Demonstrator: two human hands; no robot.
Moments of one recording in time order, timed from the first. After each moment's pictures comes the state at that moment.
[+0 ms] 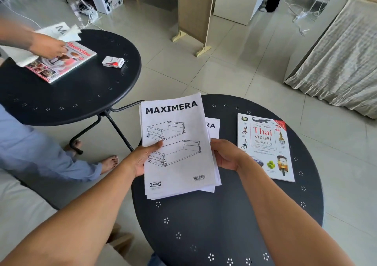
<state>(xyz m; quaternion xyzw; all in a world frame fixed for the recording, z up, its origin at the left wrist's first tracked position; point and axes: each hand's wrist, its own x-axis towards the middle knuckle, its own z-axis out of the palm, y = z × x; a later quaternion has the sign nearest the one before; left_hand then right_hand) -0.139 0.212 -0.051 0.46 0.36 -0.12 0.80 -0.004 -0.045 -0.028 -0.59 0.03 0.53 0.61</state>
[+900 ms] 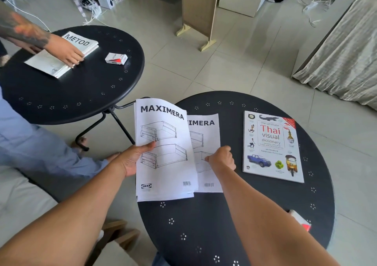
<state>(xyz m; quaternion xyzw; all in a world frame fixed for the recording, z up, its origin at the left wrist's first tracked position) -0.150 0.245 -0.055 0.45 0.36 -0.13 0.81 -0.027 -0.001 -0.079 -0.92 0.17 0.28 0.22</state>
